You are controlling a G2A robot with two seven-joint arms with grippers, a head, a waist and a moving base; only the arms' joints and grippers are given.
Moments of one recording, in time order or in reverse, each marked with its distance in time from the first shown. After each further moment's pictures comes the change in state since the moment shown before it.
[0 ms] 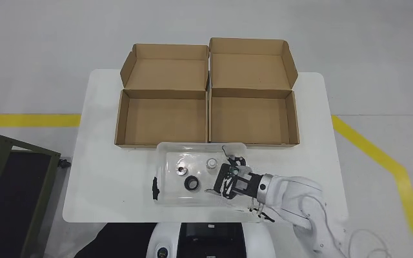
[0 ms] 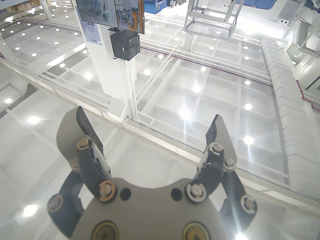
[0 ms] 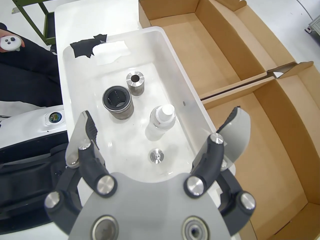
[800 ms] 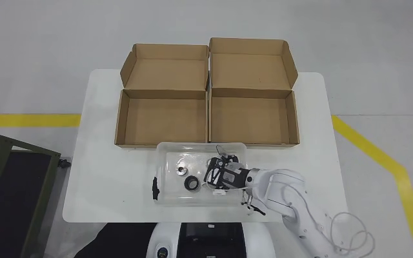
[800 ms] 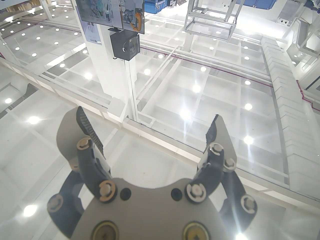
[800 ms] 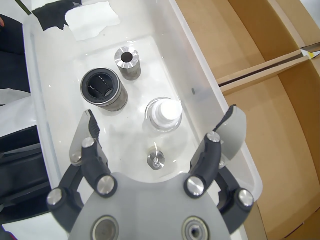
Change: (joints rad) left arm 0.000 0.000 0.000 0.000 0.000 0.000 0.000; right arm 0.118 -0.005 -0.112 0.143 0.007 0.085 0.092
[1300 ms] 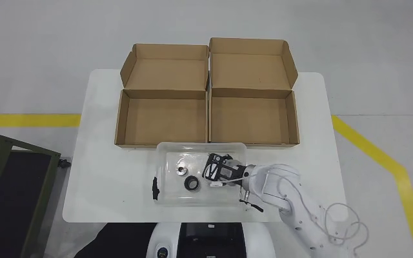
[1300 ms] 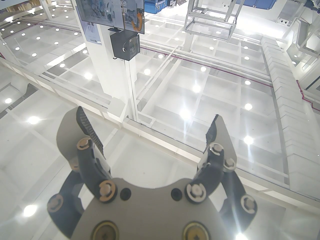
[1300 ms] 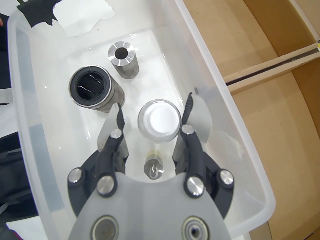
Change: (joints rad) left arm 0.000 0.000 0.000 0.000 0.000 0.000 0.000; right arm 0.056 -0.002 -0.032 0.071 0.036 0.013 0.003
